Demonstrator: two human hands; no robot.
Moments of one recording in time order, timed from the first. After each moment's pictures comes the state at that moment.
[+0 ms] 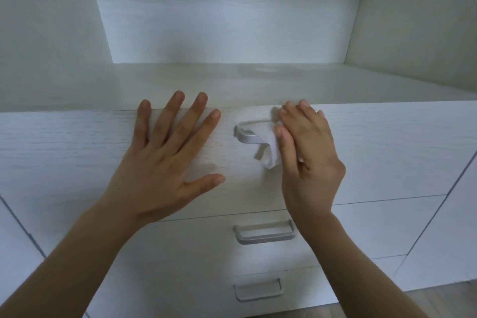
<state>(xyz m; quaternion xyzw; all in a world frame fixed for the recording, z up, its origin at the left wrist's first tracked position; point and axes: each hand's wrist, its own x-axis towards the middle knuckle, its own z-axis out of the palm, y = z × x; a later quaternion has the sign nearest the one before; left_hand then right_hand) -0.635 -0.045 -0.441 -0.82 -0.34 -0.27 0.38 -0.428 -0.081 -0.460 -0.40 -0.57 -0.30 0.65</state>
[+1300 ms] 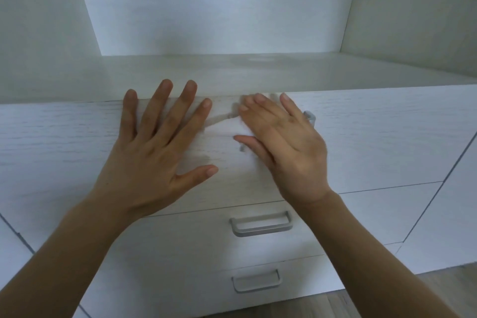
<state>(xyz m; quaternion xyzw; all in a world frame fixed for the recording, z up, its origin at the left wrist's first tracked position) -0.635 -0.042 -0.443 -0.81 -0.33 -0.27 0.39 -0.420 -0.073 -0.454 -0.32 -0.68 -0.43 0.51</state>
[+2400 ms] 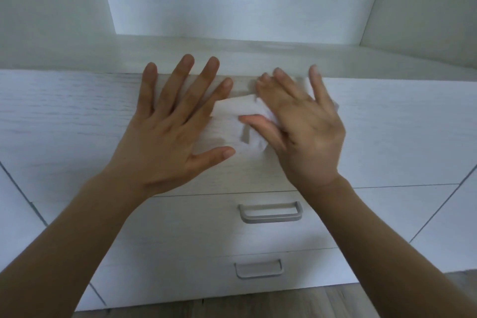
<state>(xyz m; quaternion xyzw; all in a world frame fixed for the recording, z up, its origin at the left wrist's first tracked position) -0.633 -0.044 -0.442 -0.81 -0.33 -0.29 0.38 -0.431 -0.065 -0.448 -0.33 -0.63 -0.46 0.53</state>
